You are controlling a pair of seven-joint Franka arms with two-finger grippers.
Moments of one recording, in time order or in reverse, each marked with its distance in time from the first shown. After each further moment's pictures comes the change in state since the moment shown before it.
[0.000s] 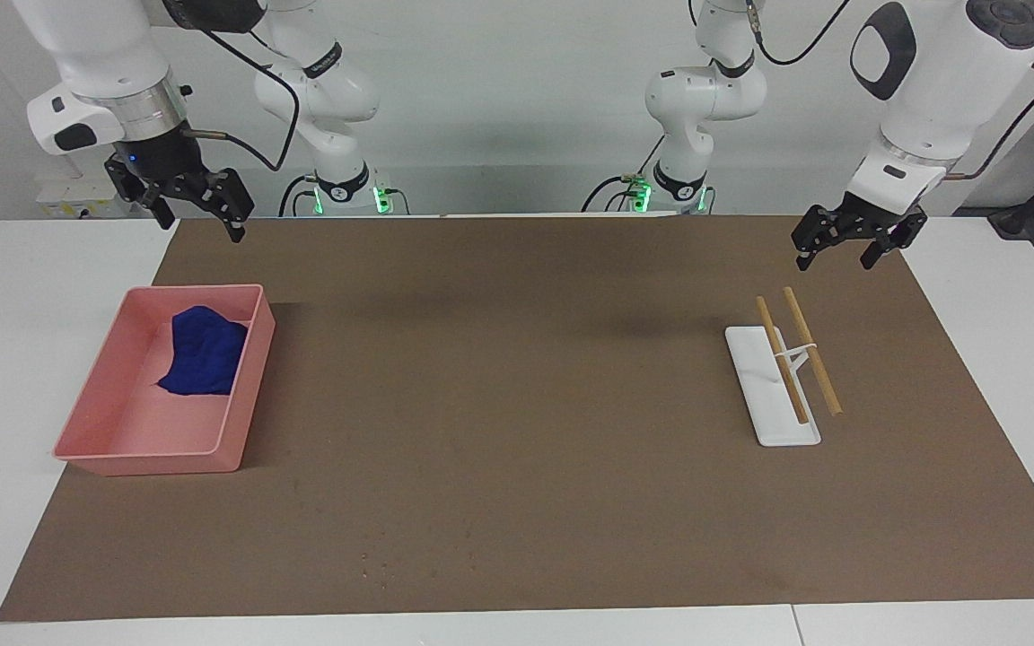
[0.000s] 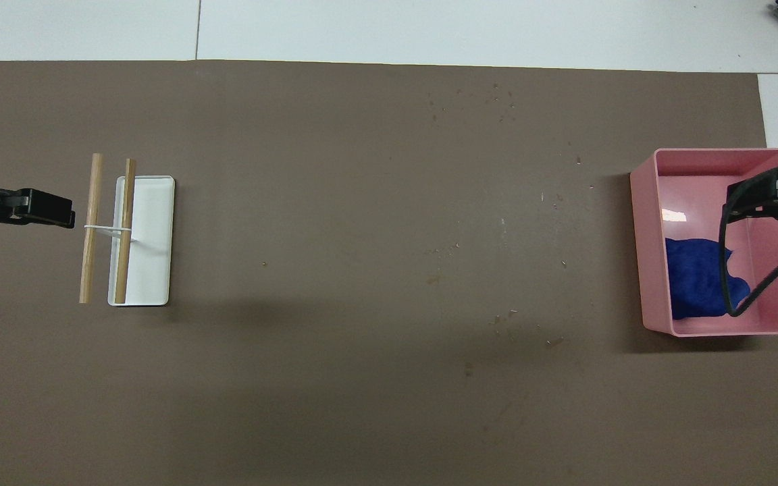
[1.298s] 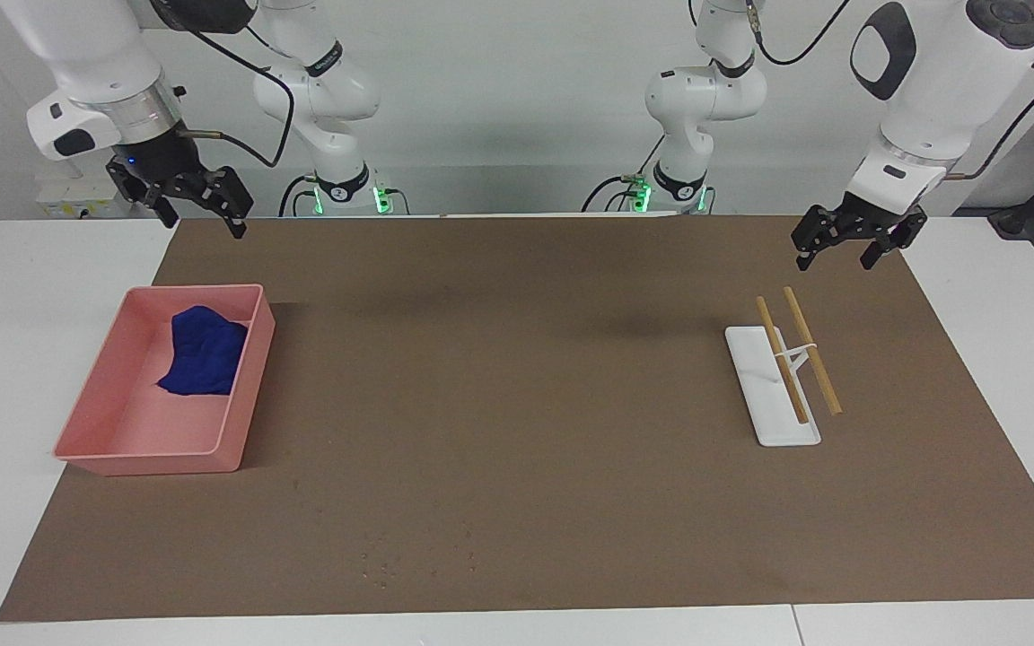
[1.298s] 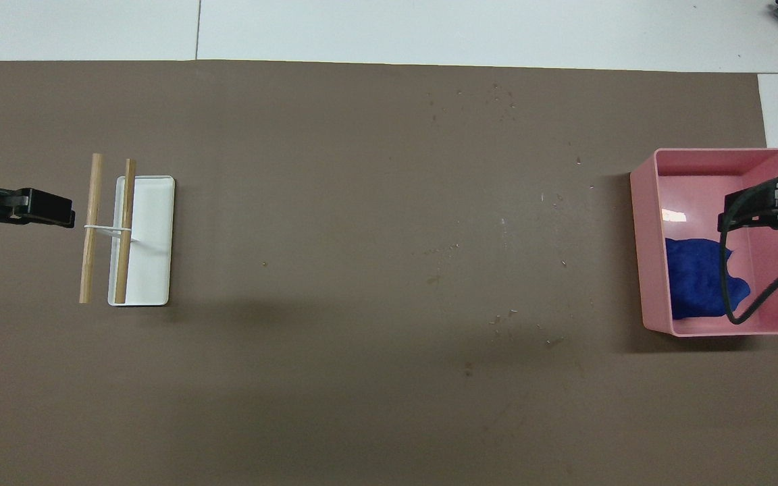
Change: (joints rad) left arm 0.000 0.000 0.000 0.001 0.000 0.000 0.000; right arm 0.042 -0.018 -0.059 -0.046 0.042 0.018 -0.012
